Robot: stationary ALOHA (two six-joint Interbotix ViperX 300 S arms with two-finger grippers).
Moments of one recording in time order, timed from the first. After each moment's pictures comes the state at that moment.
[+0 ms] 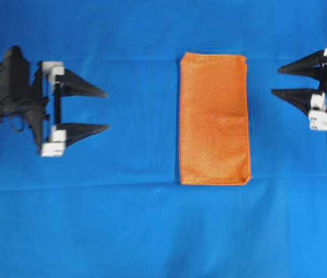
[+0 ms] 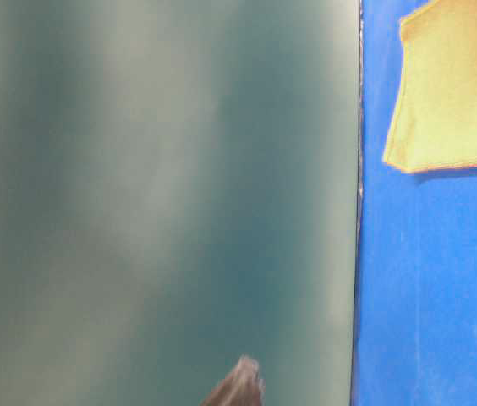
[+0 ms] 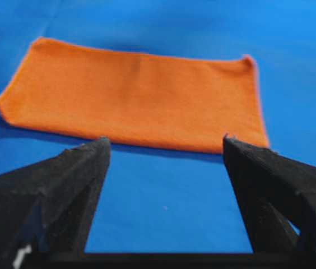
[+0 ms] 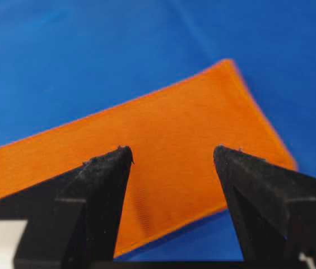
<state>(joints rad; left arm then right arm) 0.06 -0.39 1.06 -0.04 -0.41 -0.03 -0.38 -0.84 1.27 -0.50 -0.05 0.65</state>
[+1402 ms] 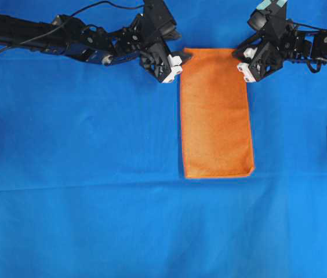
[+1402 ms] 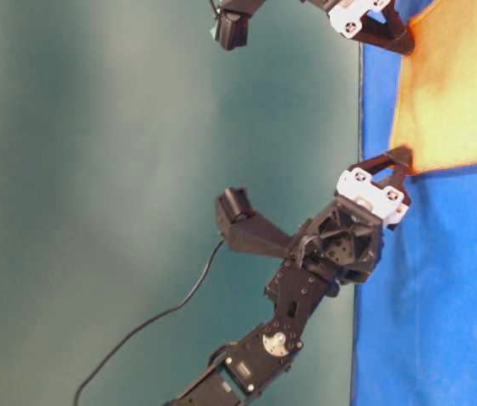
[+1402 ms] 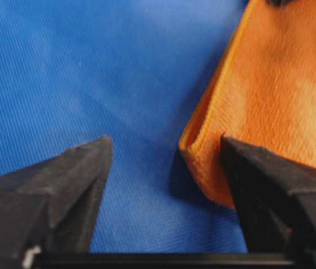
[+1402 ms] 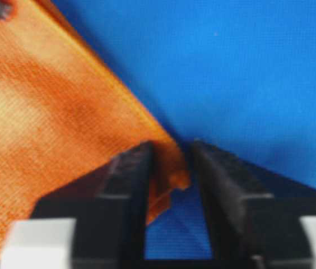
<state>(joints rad) 0.41 0.50 0.36 -0.04 -0.27 -0.03 -0.67 0.06 0.95 -0.53 -0.19 0.62</state>
